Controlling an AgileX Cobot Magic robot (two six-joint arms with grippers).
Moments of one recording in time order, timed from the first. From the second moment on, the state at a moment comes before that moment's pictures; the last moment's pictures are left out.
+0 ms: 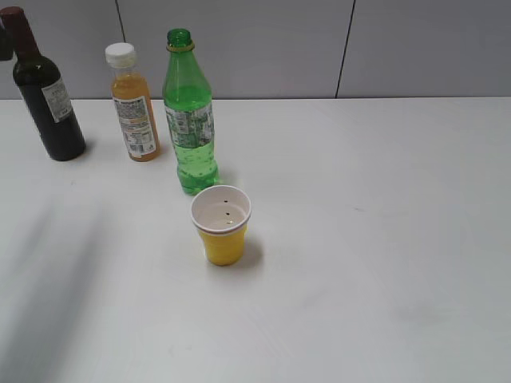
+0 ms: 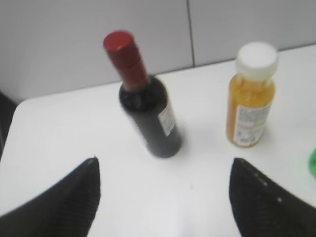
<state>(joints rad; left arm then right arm) -0.21 1.30 -0.99 0.36 0.44 -0.30 0.08 0.00 -0.41 0.02 0.94 -0.02</state>
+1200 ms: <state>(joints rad) 0.16 0.54 -0.62 -0.28 0.93 0.31 0.08 0.00 -0.41 0.02 0.94 -0.02</state>
